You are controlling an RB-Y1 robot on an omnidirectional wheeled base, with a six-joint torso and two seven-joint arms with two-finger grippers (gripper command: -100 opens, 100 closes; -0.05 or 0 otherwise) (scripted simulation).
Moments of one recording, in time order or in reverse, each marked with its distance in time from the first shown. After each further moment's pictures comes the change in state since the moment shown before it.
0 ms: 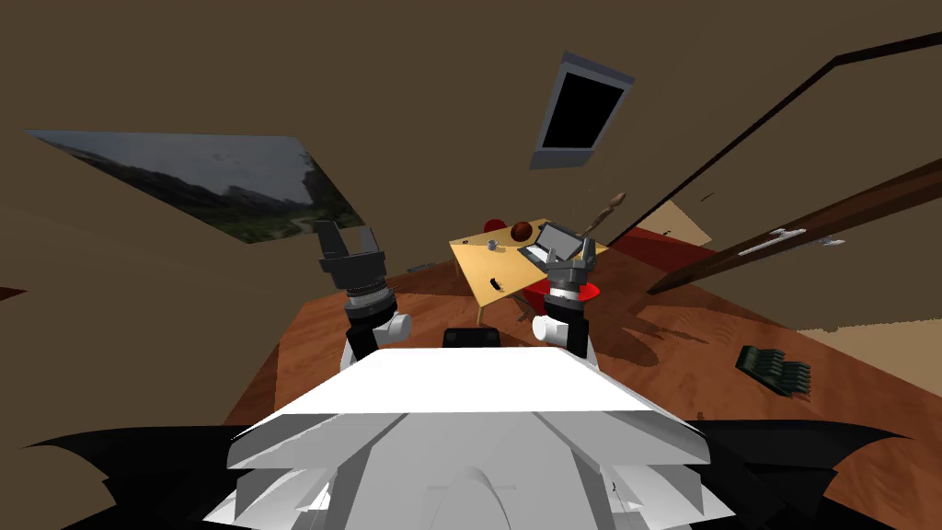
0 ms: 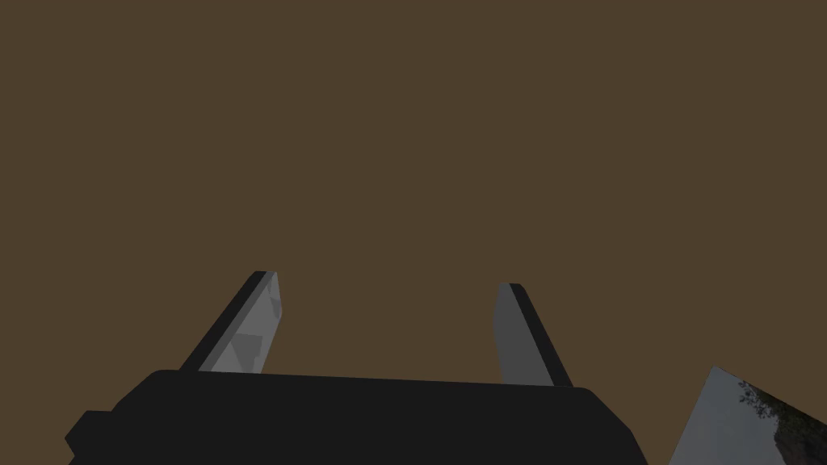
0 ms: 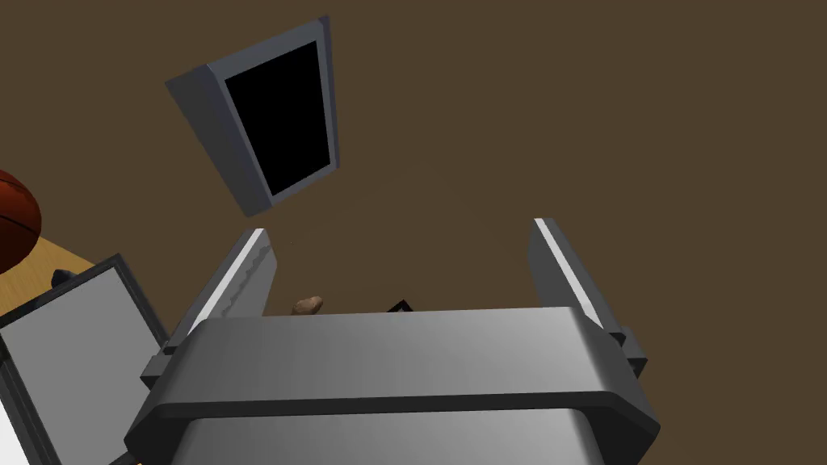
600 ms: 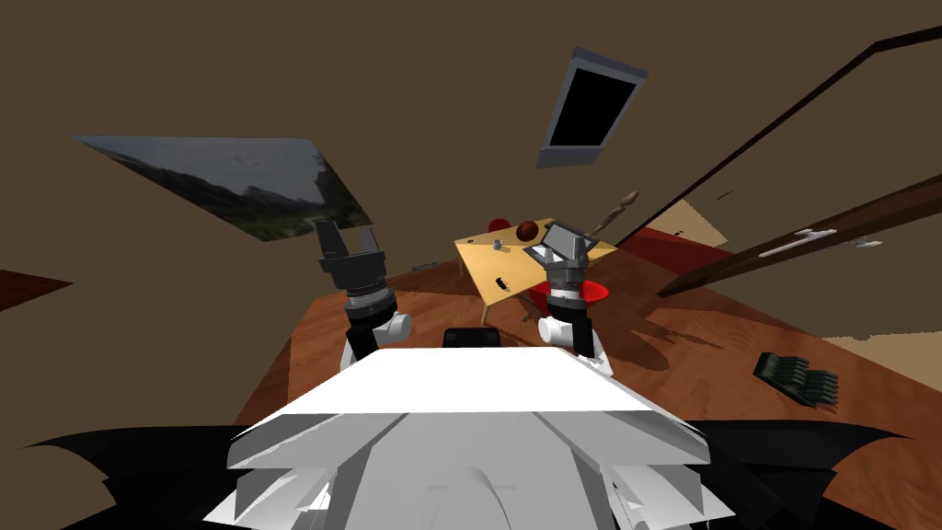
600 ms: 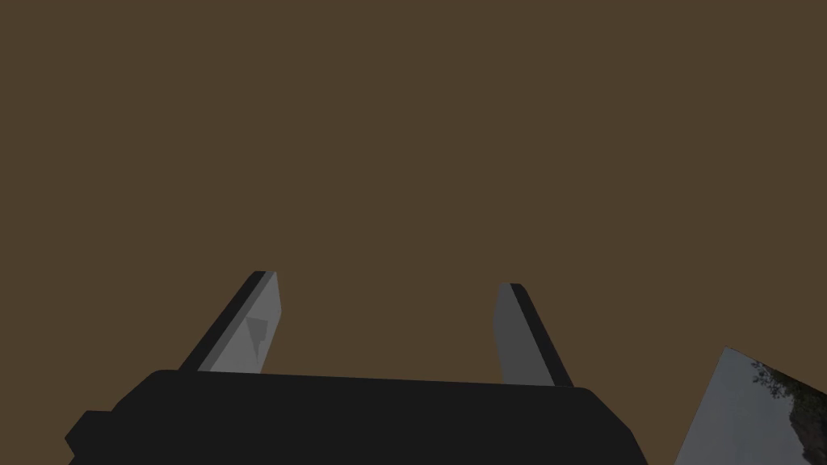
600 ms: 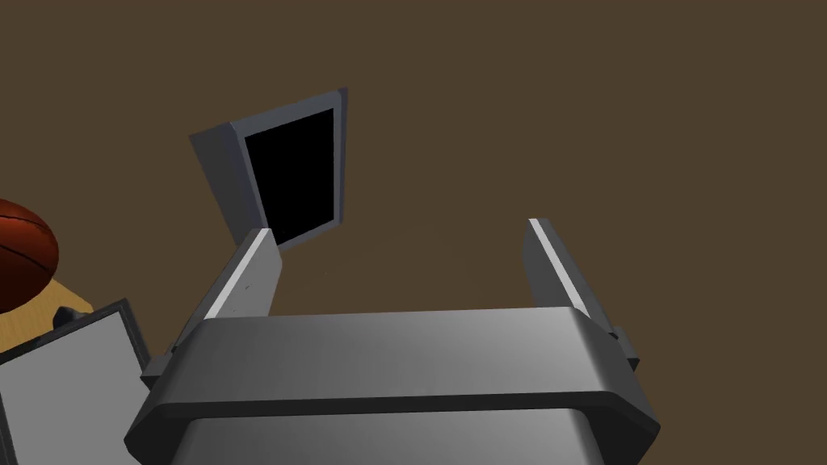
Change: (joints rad) left arm 0.000 0.000 0.000 0.000 0.000 0.000 0.000; right arm -0.005 -0.147 0.004 0.017 0.014 -0.011 0.007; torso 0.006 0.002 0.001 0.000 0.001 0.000
